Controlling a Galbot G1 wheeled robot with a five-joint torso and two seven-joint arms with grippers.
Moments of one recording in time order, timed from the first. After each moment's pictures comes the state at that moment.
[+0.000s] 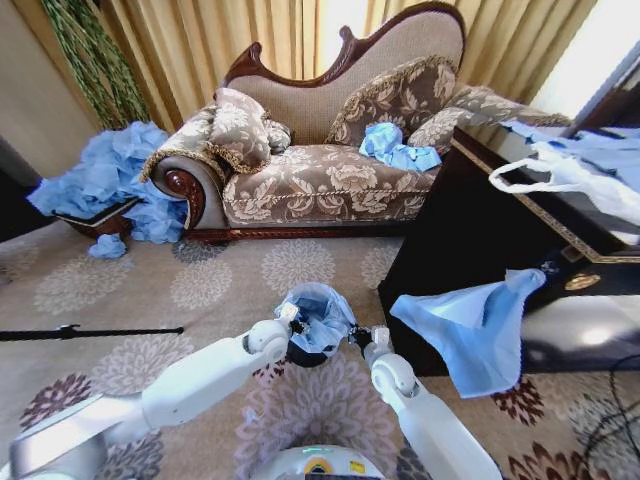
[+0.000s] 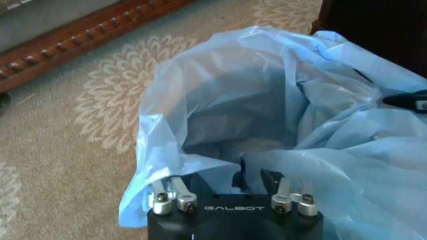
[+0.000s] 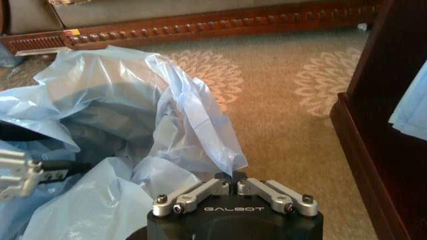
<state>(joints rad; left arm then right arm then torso) 0.53 -0.93 0.53 -1.69 -0.94 0.67 -0.57 -1.06 1.20 0.05 1.72 0.62 -0.47 0.36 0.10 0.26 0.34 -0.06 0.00</state>
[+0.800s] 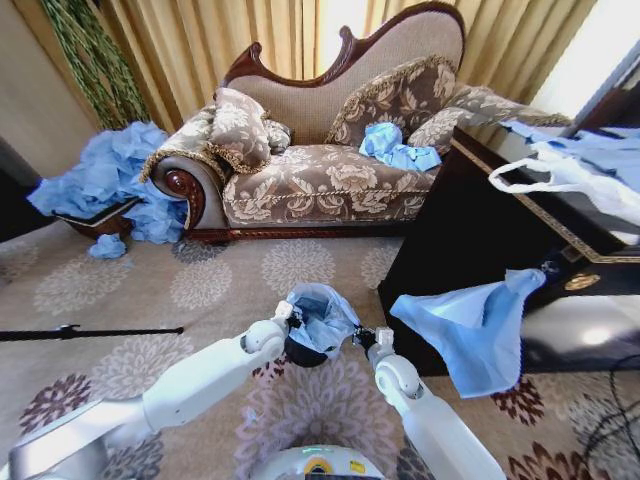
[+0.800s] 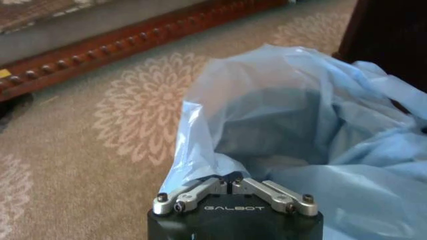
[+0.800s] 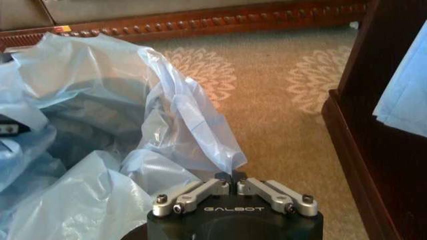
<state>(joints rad) 0.59 -0.87 0.45 -1.69 -0.91 0.50 -0.51 -1.07 1.20 0.06 1.71 0.61 -0.46 0.36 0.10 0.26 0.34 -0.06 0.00</state>
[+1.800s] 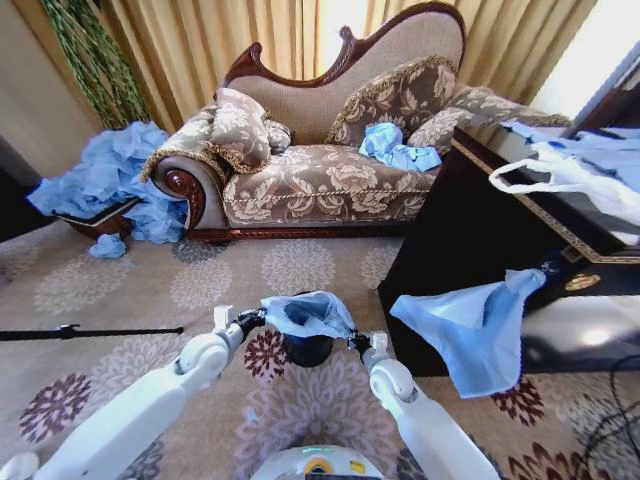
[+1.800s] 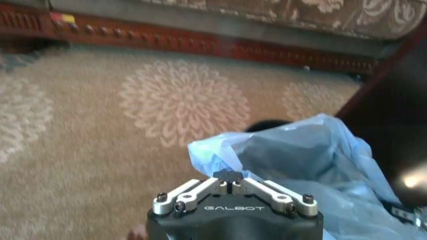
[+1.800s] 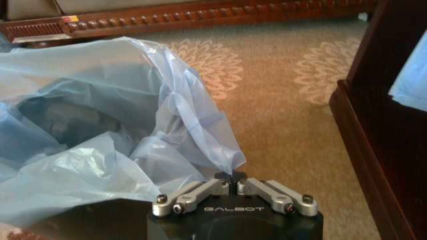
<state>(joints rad) 1.08 -0.69 -0.06 -1.96 -1.13 0.36 -0.36 -1.11 1.20 0.04 1.73 0.60 -0.46 0.37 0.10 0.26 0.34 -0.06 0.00</state>
